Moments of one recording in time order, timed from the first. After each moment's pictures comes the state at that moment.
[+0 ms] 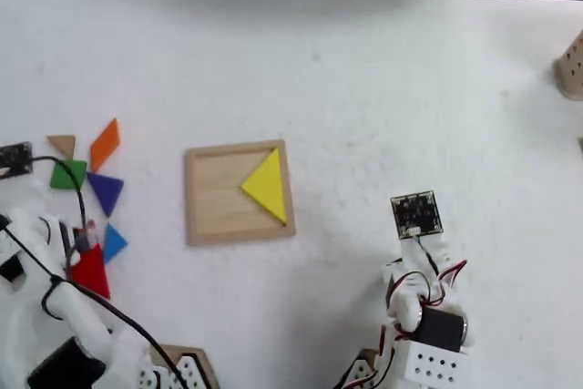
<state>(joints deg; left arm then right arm) -49.7 -23.0 54.7 53.9 -26.2 10.8 -102.7 96.4 72.4 25.7</state>
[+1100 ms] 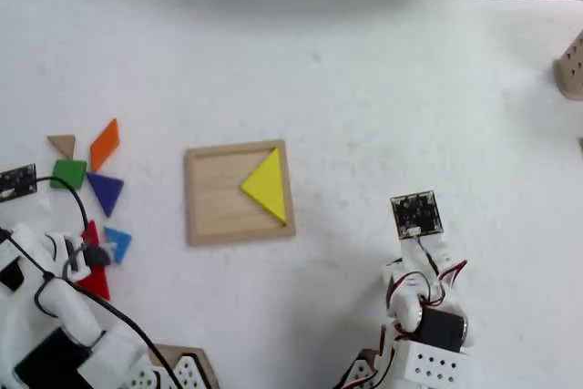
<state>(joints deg) -52.6 -18.0 60.3 48.7 -25.8 10.8 -102.7 96.4 72.4 25.7</state>
